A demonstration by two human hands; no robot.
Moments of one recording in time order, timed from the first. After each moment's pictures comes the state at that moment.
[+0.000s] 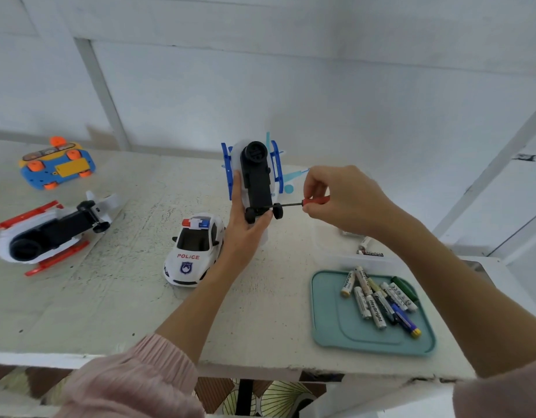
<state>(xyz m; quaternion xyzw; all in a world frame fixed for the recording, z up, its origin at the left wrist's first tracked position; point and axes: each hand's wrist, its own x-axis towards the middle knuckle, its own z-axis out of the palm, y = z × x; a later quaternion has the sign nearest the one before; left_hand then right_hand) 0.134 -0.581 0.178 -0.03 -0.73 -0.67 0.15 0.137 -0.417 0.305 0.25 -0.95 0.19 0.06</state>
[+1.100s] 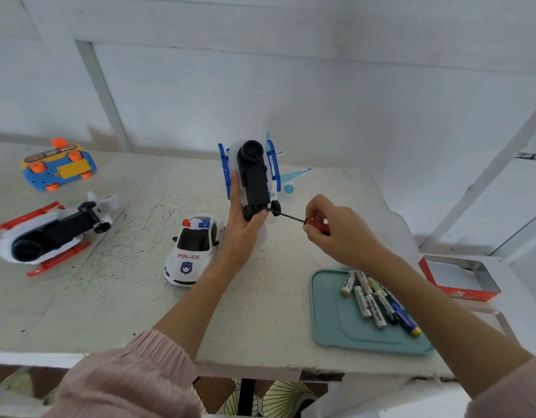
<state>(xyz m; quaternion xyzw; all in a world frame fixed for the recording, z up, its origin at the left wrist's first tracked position) 0.137 -0.582 0.184 -0.04 -0.71 -0.69 0.13 0.138 -0.403 0.239 0.26 -0.92 0.27 0.05</state>
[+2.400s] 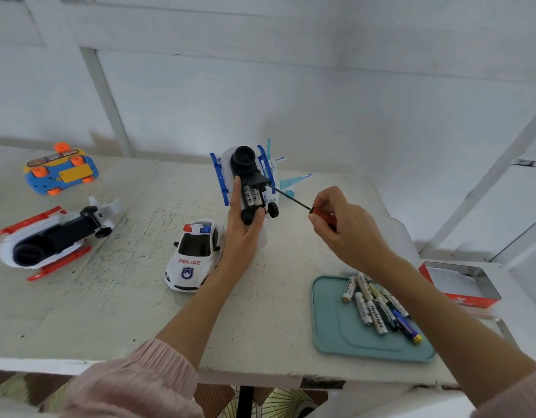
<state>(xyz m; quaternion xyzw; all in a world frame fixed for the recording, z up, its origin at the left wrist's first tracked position) 0.131 -0.582 0.178 -0.04 -0.70 -0.69 0.19 0.142 -0.403 0.251 0.26 -0.91 0.28 0.15</state>
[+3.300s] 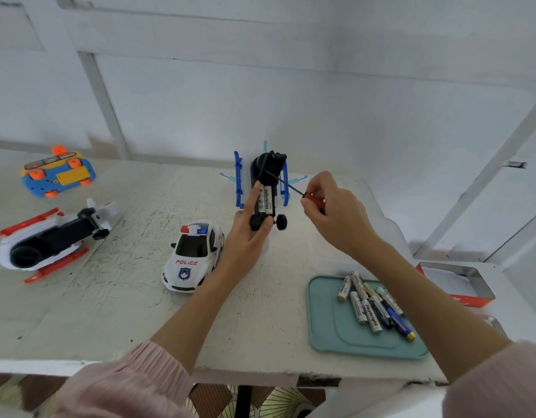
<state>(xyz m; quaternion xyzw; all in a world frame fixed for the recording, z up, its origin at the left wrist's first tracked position) 0.134 -0.581 0.173 -0.07 -0.77 -0.61 0.13 0.131 -0.415 0.265 0.22 -0.92 0.29 0.16</state>
